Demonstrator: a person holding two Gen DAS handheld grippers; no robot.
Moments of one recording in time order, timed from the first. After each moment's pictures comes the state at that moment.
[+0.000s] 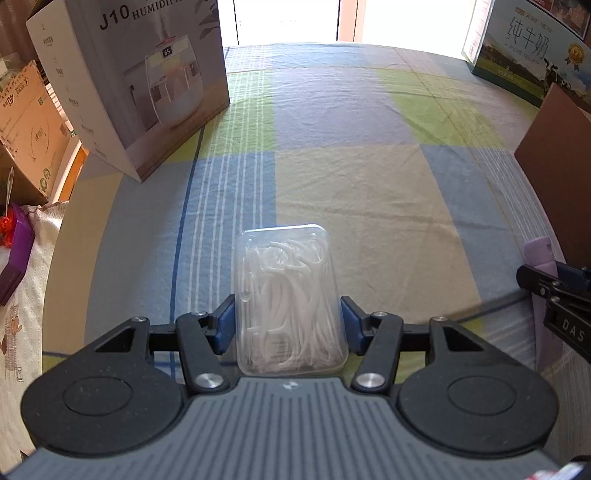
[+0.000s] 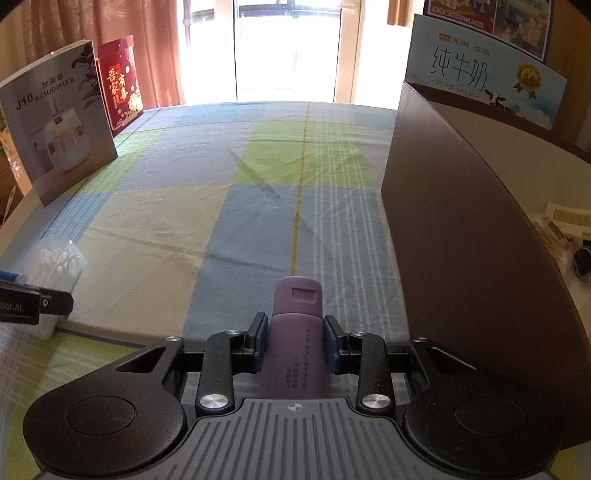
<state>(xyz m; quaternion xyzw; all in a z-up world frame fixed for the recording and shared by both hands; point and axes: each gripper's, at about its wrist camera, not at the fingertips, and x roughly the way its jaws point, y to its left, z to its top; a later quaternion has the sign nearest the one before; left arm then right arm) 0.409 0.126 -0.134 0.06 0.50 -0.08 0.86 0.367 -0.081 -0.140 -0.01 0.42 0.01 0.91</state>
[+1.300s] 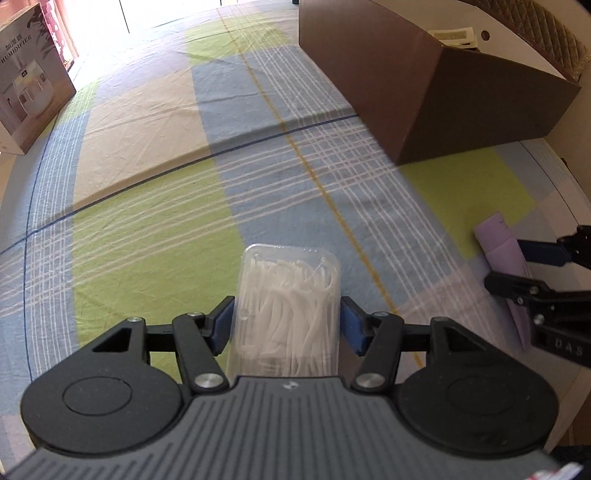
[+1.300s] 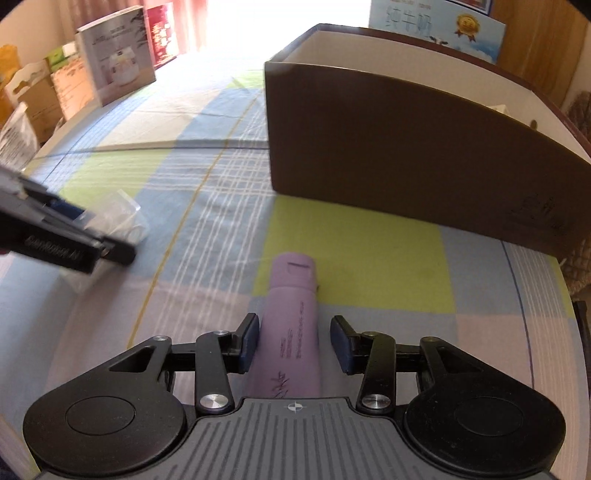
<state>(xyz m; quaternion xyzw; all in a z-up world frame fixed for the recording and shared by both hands) 0.236 -0.007 -0.140 0.12 0.52 -0.19 0.82 0.175 -0.200 -0.125 -0.04 0.47 0.08 0.88</state>
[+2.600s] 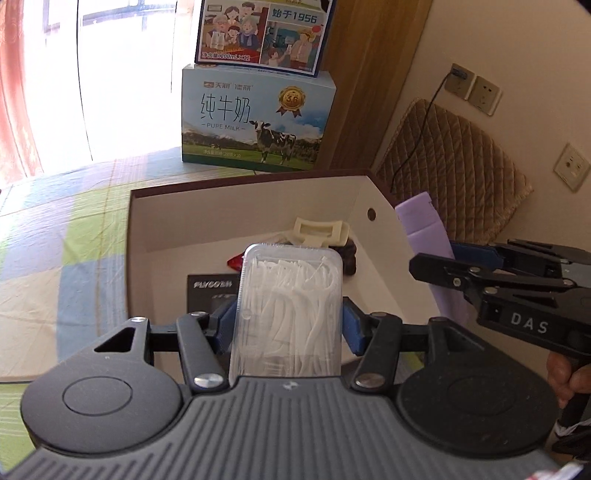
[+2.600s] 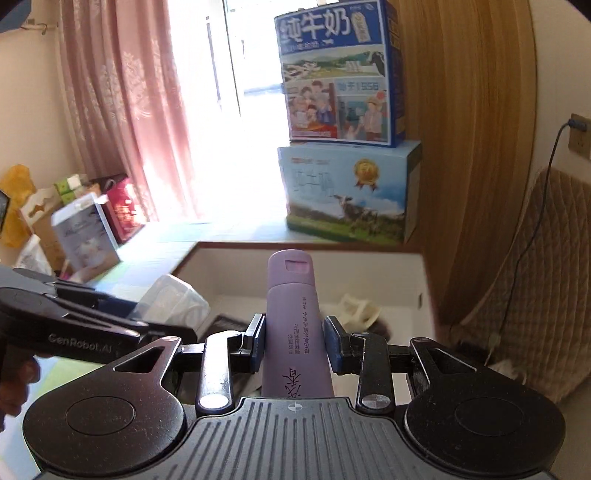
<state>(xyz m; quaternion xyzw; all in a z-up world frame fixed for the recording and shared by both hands) 0.305 -0.224 0.010 0.01 0.41 -0.26 0.87 0.282 -0.406 0.040 0.03 0.31 0.12 0.94</state>
